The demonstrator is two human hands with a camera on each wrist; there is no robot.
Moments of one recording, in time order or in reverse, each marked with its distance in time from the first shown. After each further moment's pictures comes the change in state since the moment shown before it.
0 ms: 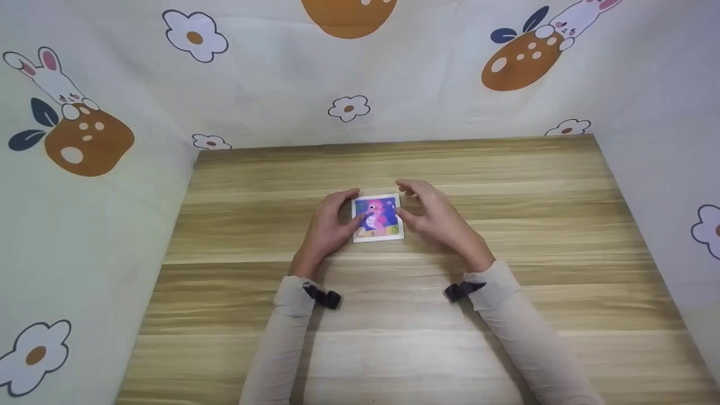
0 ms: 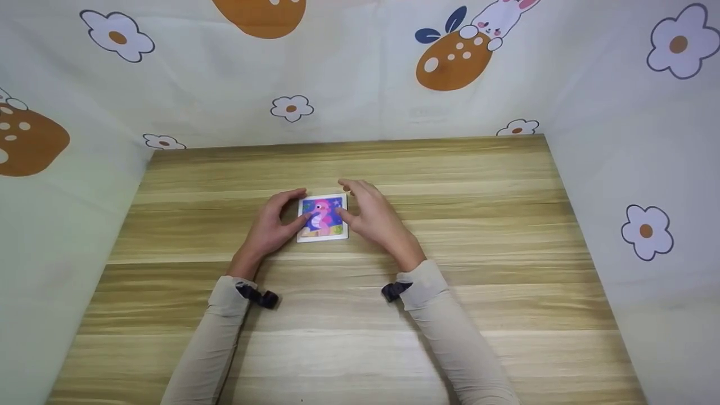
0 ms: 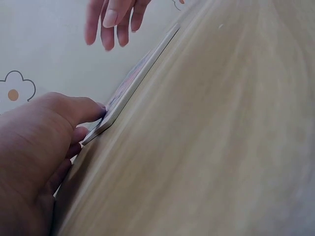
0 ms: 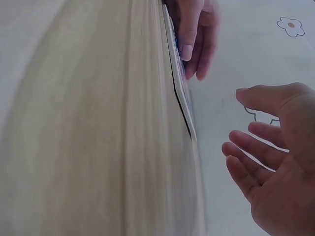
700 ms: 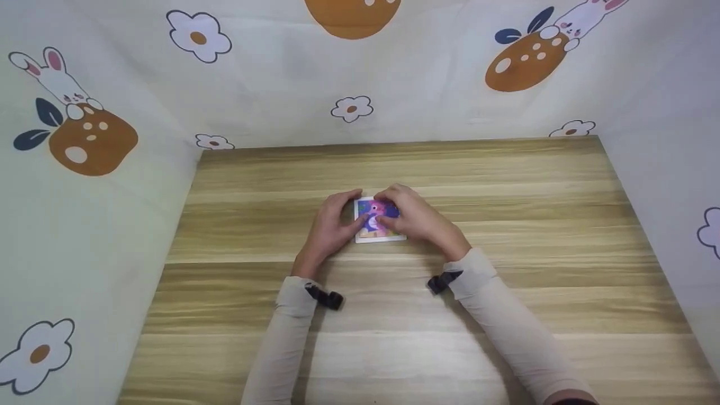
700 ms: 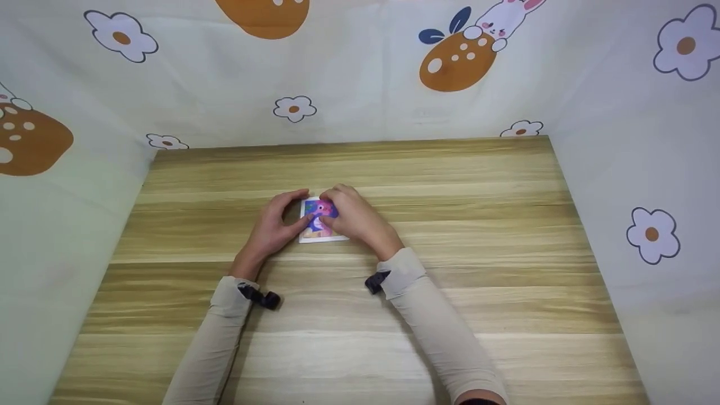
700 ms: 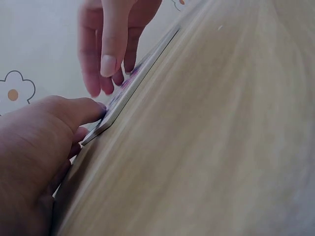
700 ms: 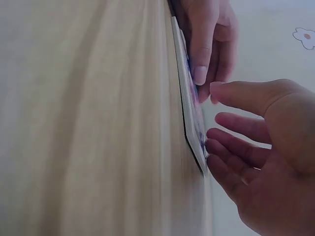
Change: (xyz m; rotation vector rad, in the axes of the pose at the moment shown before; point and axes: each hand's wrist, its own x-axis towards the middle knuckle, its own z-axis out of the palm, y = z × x) left_hand 0.000 0.000 -0.001 -0.006 0.002 0.018; right_hand 0.033 -0.011 0.029 -0.096 -0.210 -0.019
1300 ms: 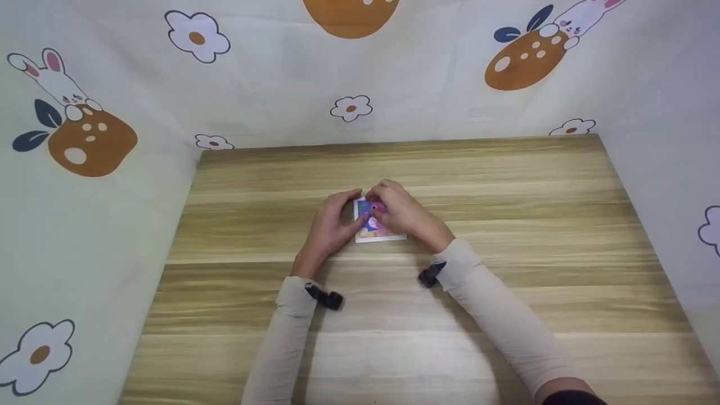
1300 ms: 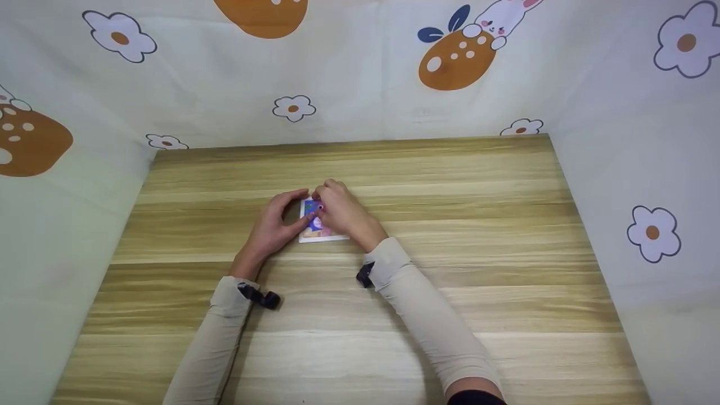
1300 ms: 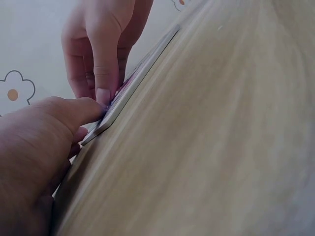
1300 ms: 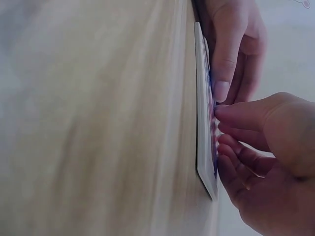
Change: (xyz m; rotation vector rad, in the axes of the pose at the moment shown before) left_hand 0.000 -0.002 0.002 -0.006 0.035 0.042; right_hand 0.024 -0.013 0.011 -0.072 0.025 -0.012
